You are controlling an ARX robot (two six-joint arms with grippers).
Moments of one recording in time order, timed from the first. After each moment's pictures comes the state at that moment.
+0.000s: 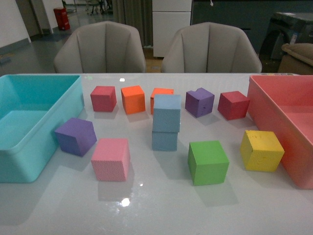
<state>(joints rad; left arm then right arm) -0.12 0.50 0.11 0.38 -0.12 -0.01 0.00 0.00 0.01 0.00 0.00 0.00</state>
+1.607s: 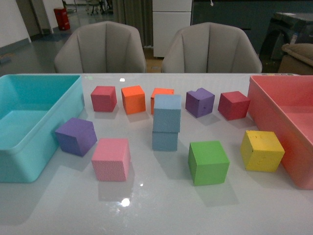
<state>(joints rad) 0.00 0.01 0.01 0.00 0.00 -0.01 0.00 0.00 0.01 0.00 0.00 0.00</state>
